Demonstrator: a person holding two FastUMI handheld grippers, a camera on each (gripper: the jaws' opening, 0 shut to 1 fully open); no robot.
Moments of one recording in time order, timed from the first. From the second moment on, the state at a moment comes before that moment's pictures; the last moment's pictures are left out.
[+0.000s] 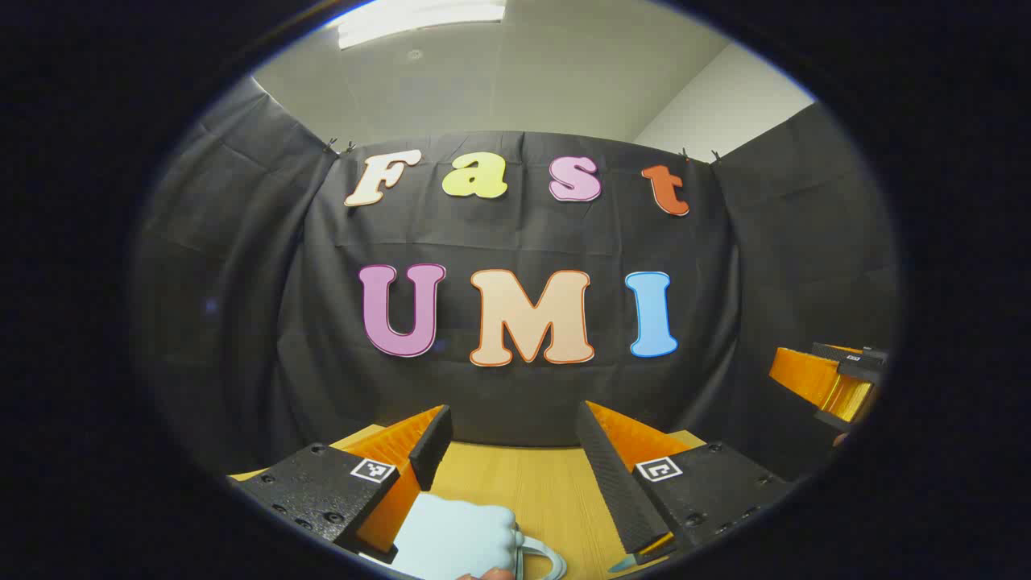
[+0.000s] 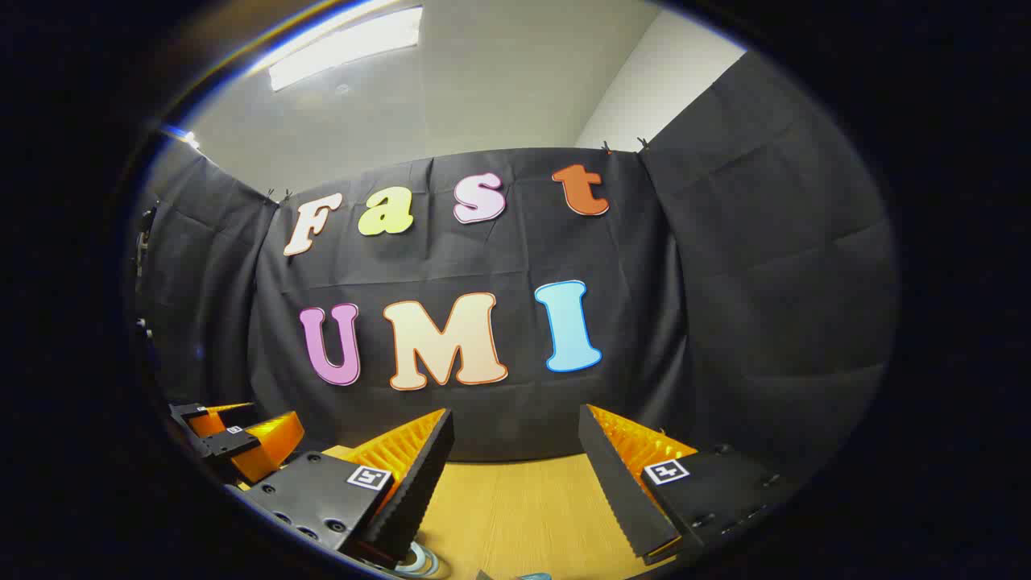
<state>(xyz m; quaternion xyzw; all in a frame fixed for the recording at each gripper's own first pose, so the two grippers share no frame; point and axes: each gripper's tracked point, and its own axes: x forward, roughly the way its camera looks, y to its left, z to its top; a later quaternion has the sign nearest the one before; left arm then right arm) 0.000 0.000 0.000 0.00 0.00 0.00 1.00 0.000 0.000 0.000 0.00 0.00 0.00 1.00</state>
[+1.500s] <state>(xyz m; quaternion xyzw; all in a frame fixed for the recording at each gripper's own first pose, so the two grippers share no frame) -0.044 -0.061 -0.278 -0.03 0.41 -0.02 0.91 -0.004 -0.014 -0.024 0.03 0.05 -0.05 1.00</state>
